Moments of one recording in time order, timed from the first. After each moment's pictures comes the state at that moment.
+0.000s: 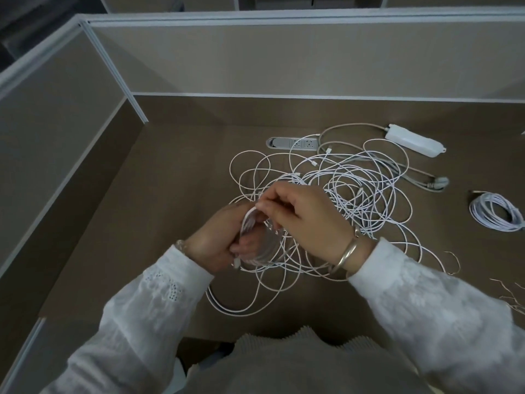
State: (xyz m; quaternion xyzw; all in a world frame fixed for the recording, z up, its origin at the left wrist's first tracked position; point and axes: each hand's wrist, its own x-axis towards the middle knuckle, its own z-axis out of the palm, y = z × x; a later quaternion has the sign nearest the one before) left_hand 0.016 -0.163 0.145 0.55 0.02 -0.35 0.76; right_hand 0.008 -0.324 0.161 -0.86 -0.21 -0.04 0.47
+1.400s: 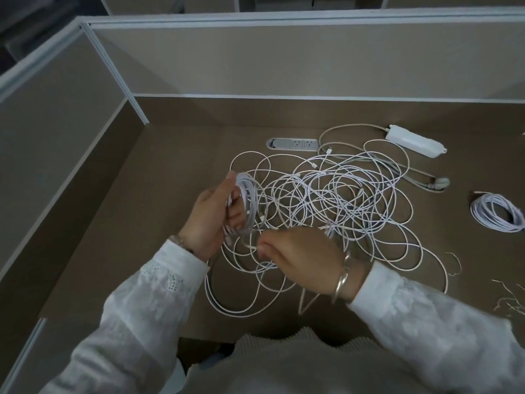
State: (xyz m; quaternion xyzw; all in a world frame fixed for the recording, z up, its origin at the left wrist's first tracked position) left_hand 0.039 -0.155 0.131 0.59 0.09 -0.14 0.79; right_hand -0.018 -0.323 0.141 -0.92 -0.30 0.05 0.25
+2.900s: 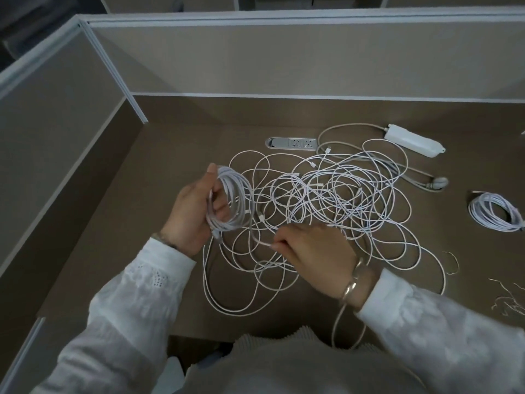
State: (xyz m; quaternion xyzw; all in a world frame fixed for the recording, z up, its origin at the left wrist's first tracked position) left_hand 0.043 -0.138 0.138 0.56 0.09 -0.12 0.82; right_hand -0.026 -0.339 0.134 -0.95 -0.24 -0.01 0.20
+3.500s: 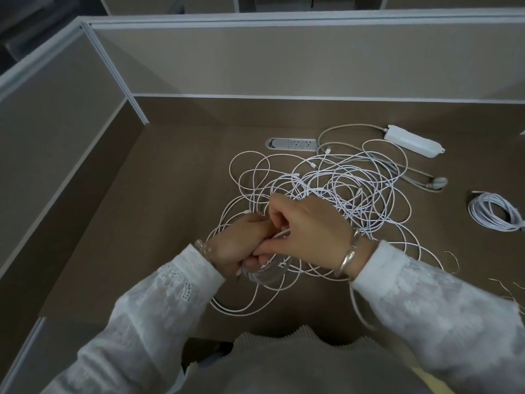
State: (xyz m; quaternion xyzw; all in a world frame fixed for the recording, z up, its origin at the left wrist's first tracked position) left_hand 0.004 -0.182 0.137 0.69 0.02 -0.36 0.63; right_hand -0.002 -0.330 0.162 -0.93 -0.26 -0.03 0.27
